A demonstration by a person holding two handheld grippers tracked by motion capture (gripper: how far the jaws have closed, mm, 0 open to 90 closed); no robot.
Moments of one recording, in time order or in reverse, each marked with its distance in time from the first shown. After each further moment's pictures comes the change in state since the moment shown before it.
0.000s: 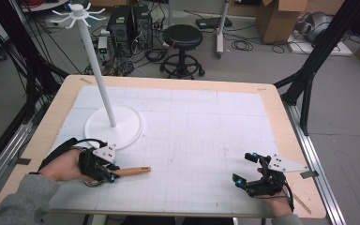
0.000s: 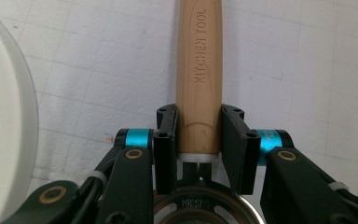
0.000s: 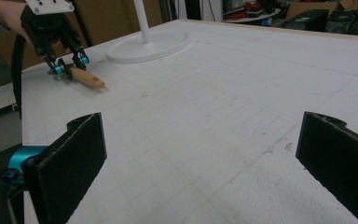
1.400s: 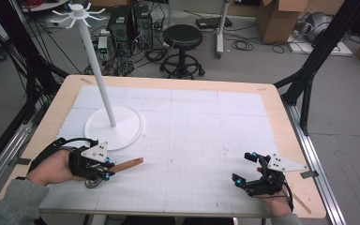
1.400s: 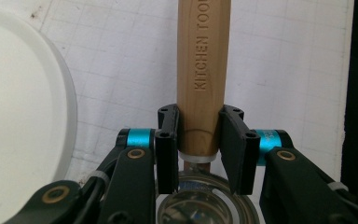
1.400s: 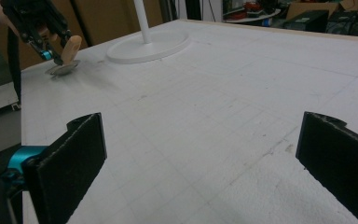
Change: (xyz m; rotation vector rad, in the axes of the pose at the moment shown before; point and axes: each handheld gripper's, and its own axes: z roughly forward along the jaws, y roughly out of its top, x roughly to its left) left arm -0.015 0.002 -0.030 -0.050 0.088 0.022; right arm 0.000 0.001 0.001 0.002 0.001 -0.002
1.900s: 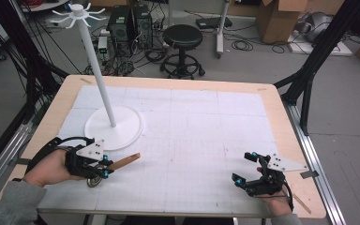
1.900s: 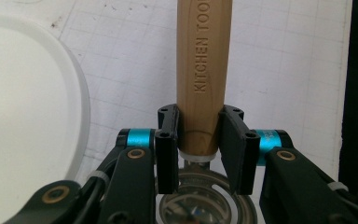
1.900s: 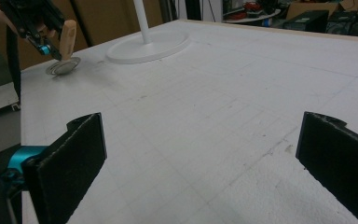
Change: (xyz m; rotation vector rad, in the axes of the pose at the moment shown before) left arm -0.001 -0.002 -0.008 -0.058 0.037 -0.027; right arm -0.001 0.000 0.000 -0.001 -0.001 0.000
